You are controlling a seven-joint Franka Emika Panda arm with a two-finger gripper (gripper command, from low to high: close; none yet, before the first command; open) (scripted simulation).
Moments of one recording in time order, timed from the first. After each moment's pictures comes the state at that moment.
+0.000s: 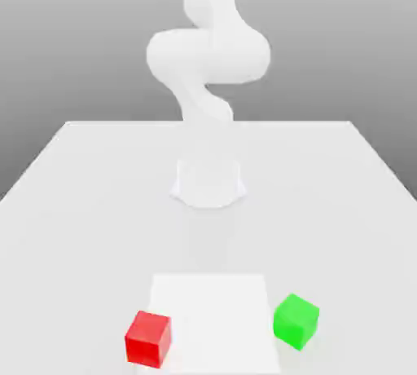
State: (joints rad) arm -0.01 -0.71 -0.01 -2.32 0.00 2.34 0.80
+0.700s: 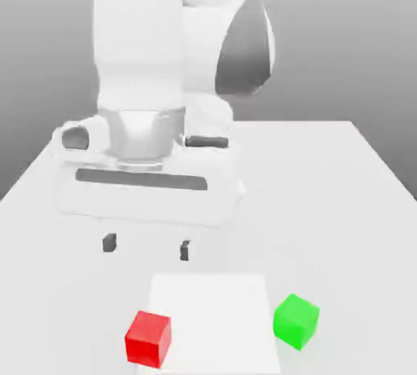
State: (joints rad) arm -0.08 0.06 -0.08 -2.47 0.04 2.64 0.83
